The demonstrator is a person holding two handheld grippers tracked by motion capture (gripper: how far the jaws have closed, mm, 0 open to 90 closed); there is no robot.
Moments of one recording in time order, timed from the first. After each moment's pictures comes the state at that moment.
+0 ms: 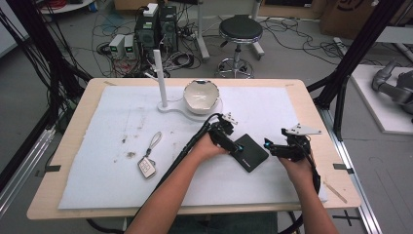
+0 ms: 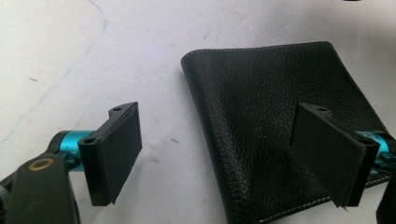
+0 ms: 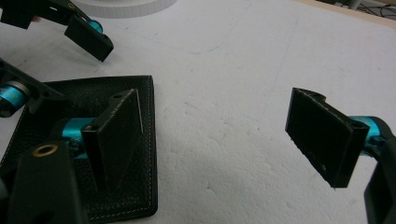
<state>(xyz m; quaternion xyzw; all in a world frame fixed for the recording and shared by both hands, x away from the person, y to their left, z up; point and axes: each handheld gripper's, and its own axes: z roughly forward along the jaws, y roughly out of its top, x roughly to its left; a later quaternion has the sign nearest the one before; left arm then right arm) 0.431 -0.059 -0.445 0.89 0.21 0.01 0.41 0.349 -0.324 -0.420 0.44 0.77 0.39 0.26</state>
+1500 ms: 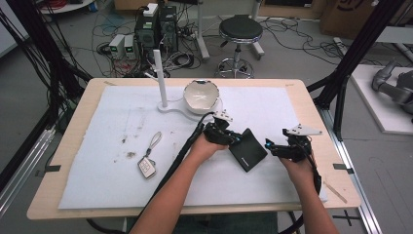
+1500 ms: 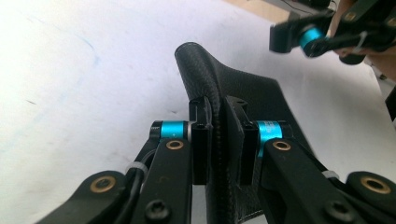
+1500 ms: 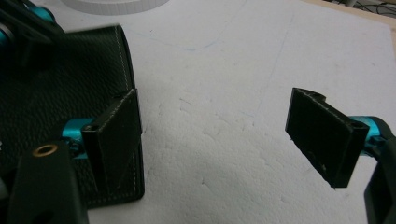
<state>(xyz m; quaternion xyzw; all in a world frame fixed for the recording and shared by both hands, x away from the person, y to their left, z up) 0.416 -0.038 -0.417 0.84 0.22 -0.01 0.49 0.348 -0.328 -0.421 0.44 0.77 0.39 0.26</state>
